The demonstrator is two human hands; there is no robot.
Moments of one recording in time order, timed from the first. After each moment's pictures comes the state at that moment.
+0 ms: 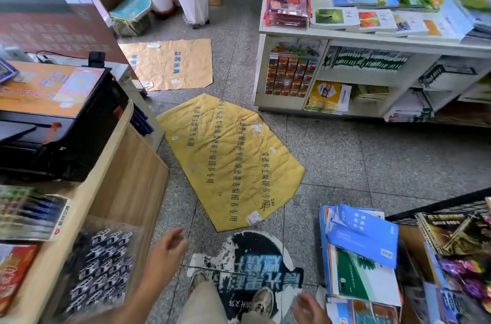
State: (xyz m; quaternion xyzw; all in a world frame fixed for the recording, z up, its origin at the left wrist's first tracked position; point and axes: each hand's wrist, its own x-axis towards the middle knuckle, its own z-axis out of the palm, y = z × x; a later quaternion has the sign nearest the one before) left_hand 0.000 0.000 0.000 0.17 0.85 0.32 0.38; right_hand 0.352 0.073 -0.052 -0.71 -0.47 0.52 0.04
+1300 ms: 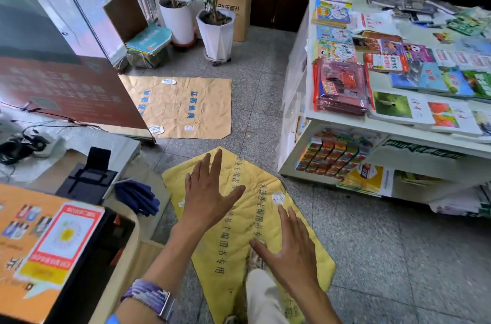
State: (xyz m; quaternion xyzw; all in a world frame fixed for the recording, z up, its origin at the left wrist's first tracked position) left_hand -0.385 0.465 0.073 0.42 0.86 0.25 0.16; right_hand -0.161 0.497 0.047 -0.52 -0.79 0.31 0.01
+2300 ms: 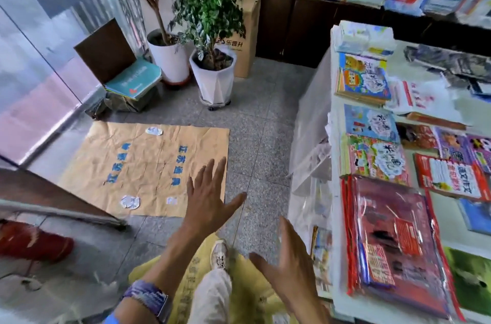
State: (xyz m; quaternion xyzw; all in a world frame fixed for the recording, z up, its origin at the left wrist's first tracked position) left_hand -0.705 0.967 0.055 0.44 0.85 0.25 0.13; right_hand -0.481 1.007 0.030 -0.46 -0.82 0.34 0.02
